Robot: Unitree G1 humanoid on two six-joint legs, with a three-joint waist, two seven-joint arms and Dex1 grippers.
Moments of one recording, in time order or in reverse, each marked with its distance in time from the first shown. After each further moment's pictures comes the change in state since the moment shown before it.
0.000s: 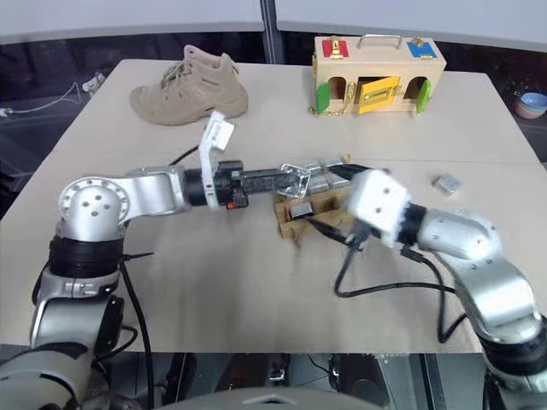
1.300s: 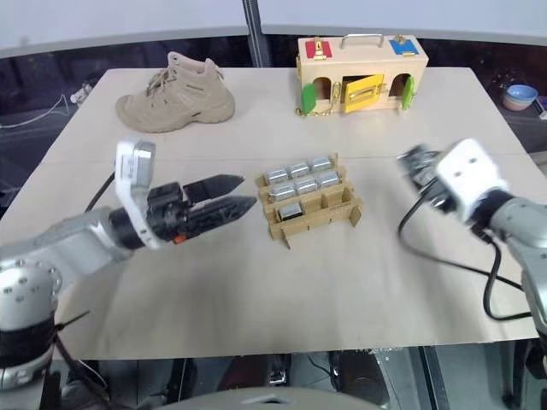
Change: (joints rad) left arm 0.413 0.175 0.305 -0.335 -0.412 -0.118 0.177; right arm -0.027 -0.258 0.027 0.052 -0.117 -0.065 -0.065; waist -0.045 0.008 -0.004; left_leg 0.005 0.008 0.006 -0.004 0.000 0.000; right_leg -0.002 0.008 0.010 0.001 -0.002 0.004
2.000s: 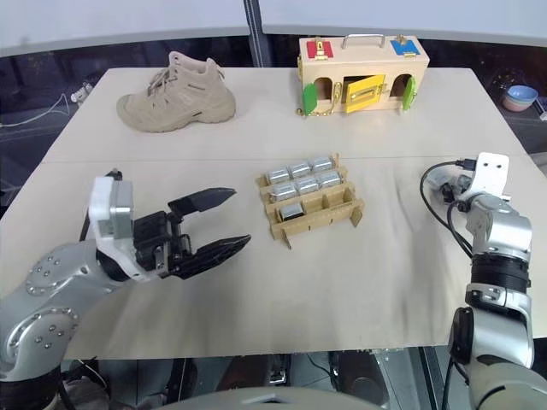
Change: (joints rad) left arm 0.395 -0.087 0.107 -0.269 0.617 -0.420 -0.473; right arm -0.432 0.420 -0.247 1.053 -0.159 0.277 -0.687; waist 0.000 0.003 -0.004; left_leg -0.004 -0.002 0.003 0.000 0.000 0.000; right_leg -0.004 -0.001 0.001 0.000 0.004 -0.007
